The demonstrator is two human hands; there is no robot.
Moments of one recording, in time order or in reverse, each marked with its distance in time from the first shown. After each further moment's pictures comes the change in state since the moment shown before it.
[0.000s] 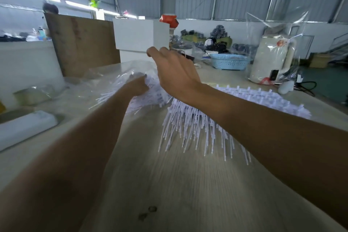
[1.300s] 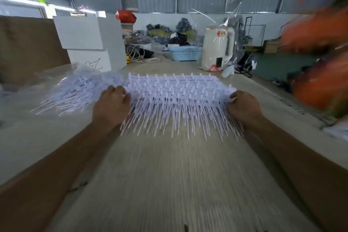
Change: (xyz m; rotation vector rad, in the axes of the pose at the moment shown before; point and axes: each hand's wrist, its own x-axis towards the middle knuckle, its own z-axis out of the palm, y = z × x) left_hand -0.104 0.058 0.093 0.086 0.361 0.246; right_hand -0.257 0.206 -0.079 0.140 -0.230 1.058
